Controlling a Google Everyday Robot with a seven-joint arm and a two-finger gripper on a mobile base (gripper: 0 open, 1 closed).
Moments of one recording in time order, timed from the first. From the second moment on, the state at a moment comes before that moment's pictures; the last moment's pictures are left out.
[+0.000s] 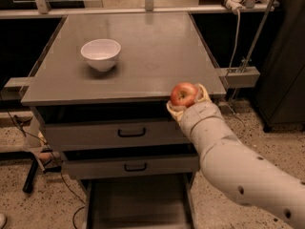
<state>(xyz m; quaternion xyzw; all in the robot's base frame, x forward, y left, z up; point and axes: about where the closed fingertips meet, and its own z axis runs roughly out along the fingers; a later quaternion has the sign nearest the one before) 0.550 -0.104 0.845 -0.26 0.73 -0.11 0.62</state>
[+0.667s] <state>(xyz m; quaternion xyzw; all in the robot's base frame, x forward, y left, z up) 0.571 -0.108 0.937 -0.25 0.74 -0.12 0.62</state>
